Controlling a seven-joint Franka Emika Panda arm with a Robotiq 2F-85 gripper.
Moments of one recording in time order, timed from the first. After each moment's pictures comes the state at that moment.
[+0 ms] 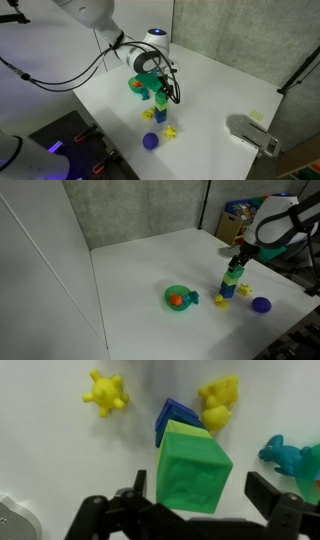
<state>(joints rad) -0.08 0.33 -0.02 -2.27 0.01 2.66 -0.12</state>
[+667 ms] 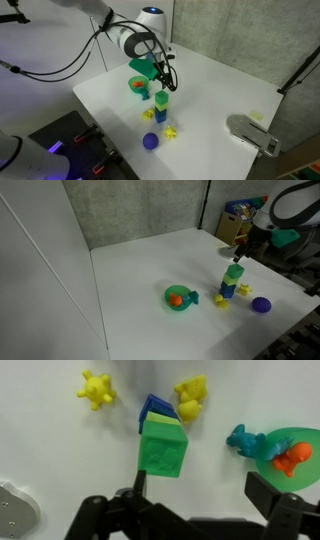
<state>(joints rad) -0.09 0.13 0.01 -2.32 0.10 2.53 -0.18</state>
